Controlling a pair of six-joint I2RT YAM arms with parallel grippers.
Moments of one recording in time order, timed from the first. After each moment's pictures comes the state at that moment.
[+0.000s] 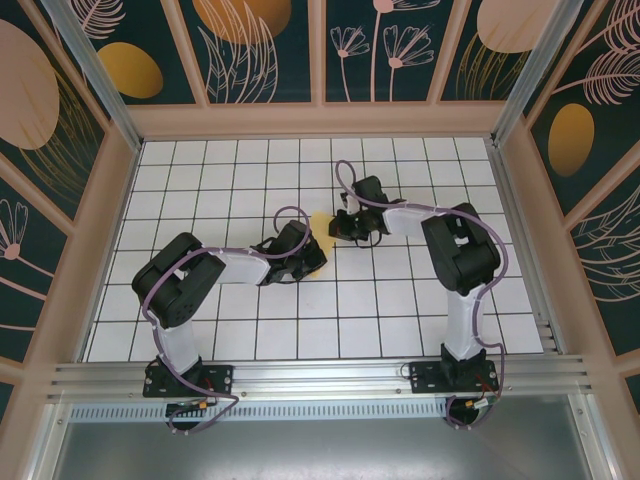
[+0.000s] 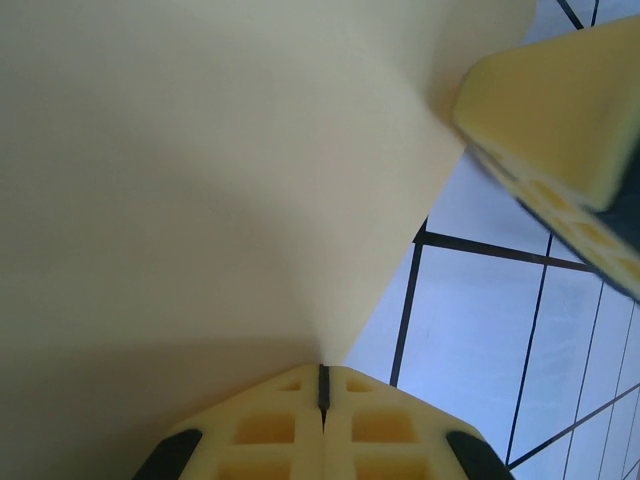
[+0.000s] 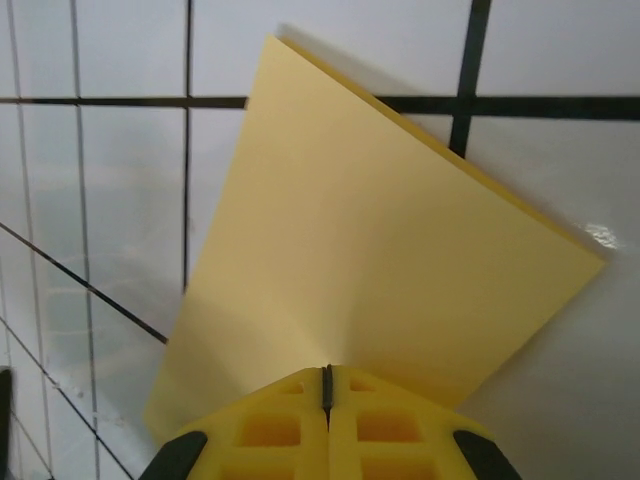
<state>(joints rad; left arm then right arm) -0.74 1.85 0.84 0.20 0.15 -1.14 0.49 2.01 1.19 -0.18 -0.51 0.54</state>
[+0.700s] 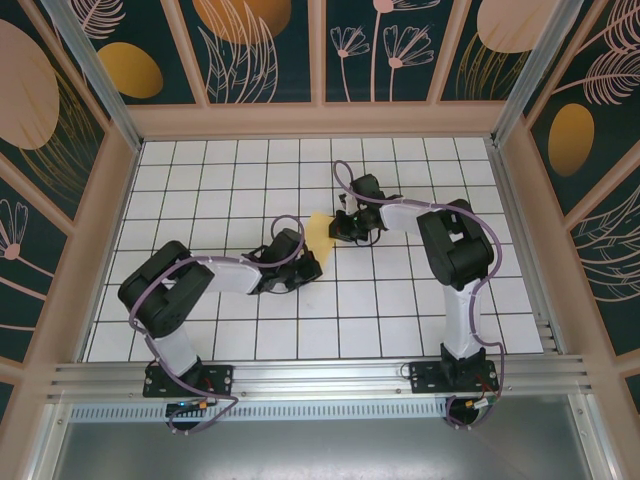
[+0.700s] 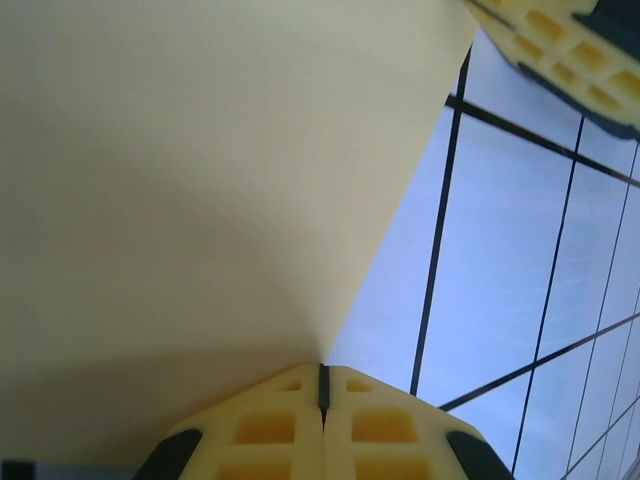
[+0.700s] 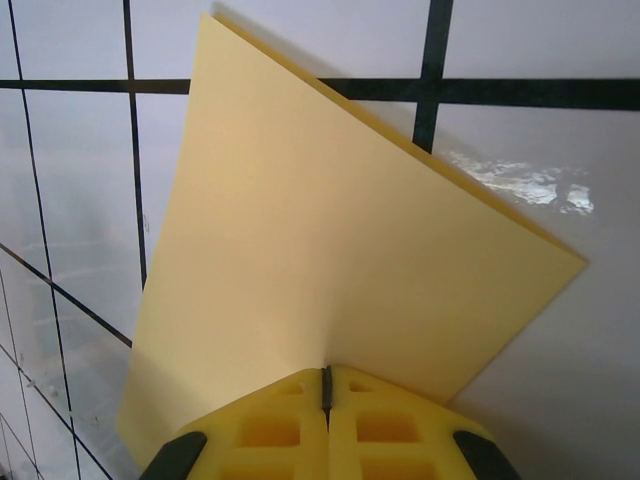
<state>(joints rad) -0.75 1.75 0.72 0.17 0.23 -1.09 0.48 2.06 1.26 -0.27 -0.51 0.52</state>
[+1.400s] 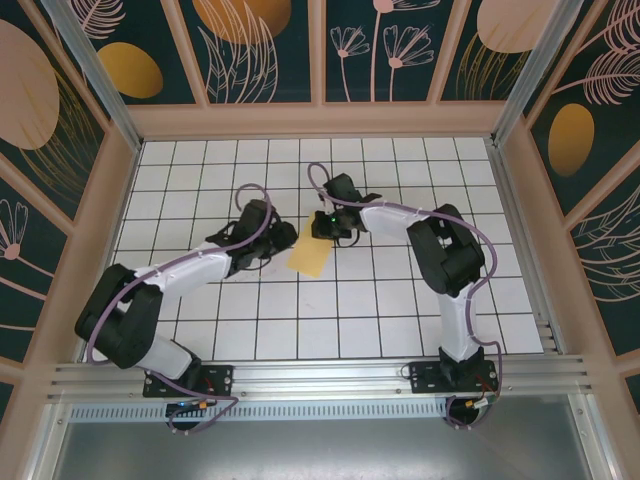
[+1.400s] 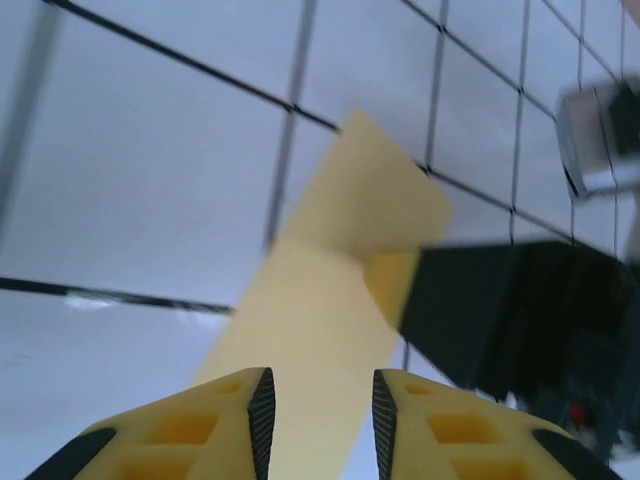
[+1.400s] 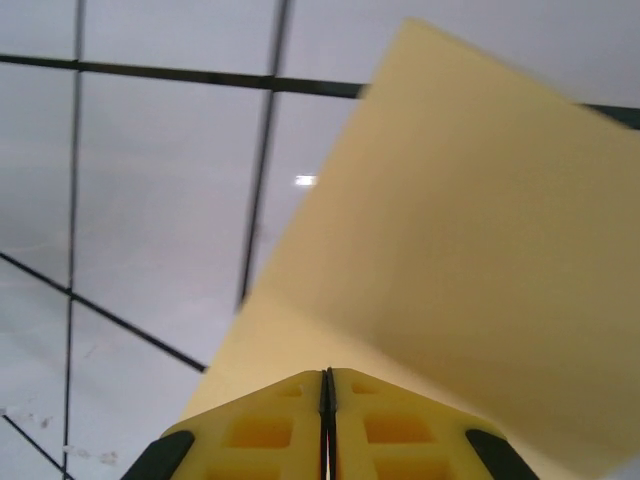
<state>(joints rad) -0.55 1.48 0.81 -0.10 0.04 -0.95 0.64 2.05 1.38 -0.34 -0.30 0.54</state>
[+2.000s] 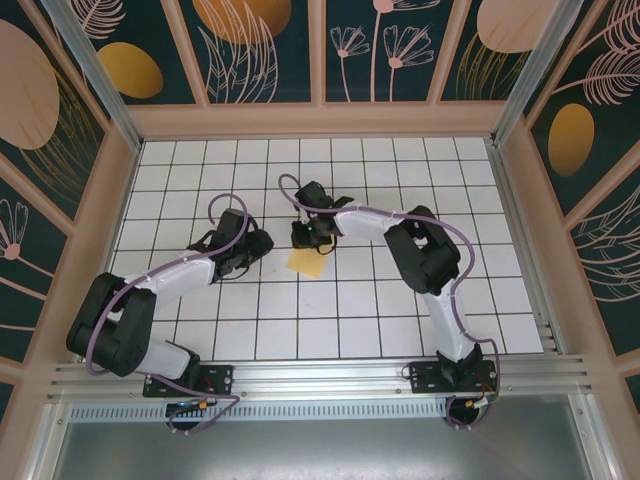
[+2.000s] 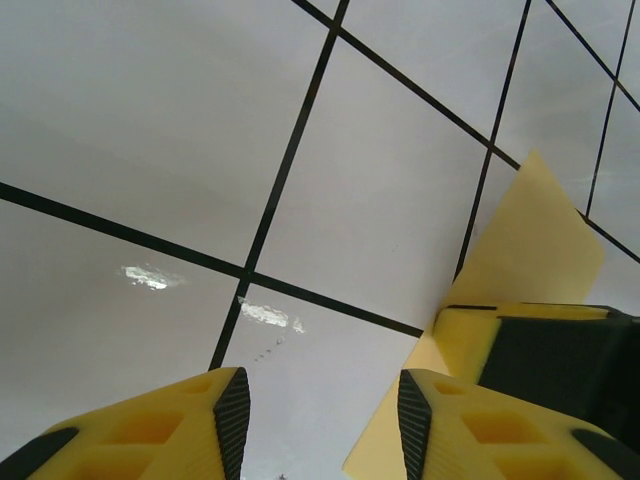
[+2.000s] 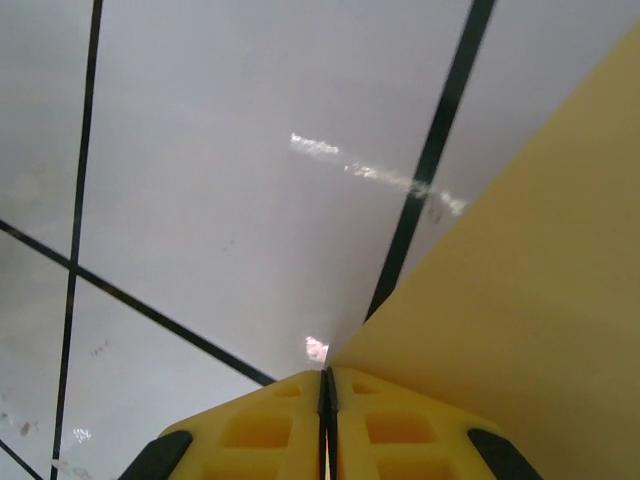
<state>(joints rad) -0.43 1.44 0.68 -0.11 0.04 -0.95 0.76 2.17 1.53 -0.44 -0.26 0.50</state>
